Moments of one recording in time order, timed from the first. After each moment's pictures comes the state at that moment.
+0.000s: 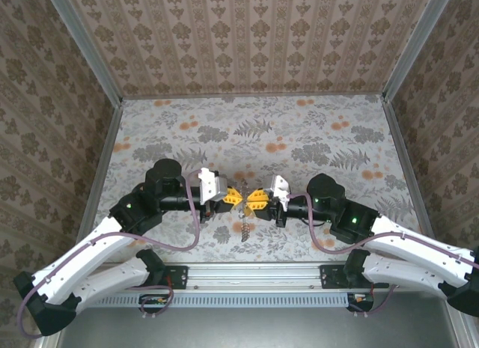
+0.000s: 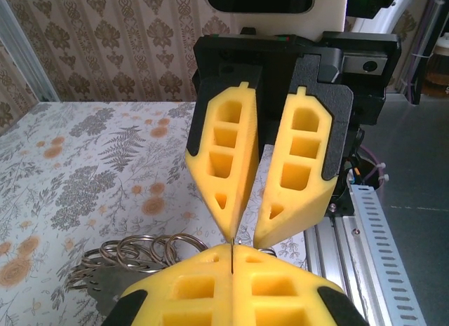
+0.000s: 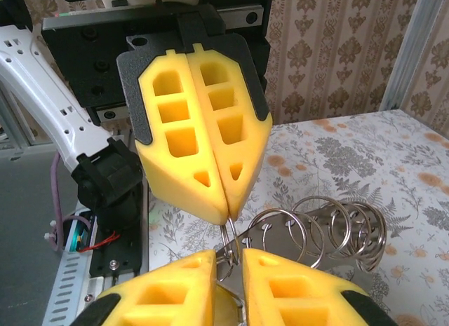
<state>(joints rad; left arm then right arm) -0.86 0.82 0.86 -0.37 0.66 0.26 0.96 0.86 0.72 -0.03 -0.31 -0.08</state>
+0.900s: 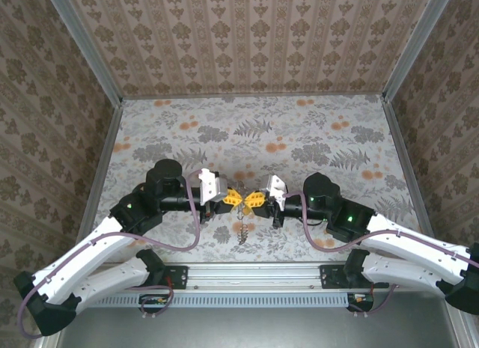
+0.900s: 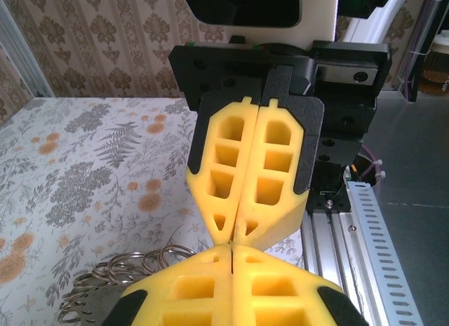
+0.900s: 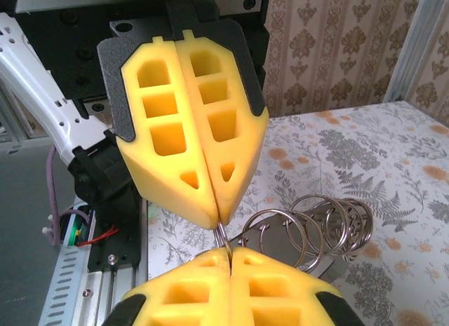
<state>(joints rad) -0.86 0.82 0.85 -0.38 0.66 0.26 0.96 0.90 0.72 -0.04 -0.31 -0.08</state>
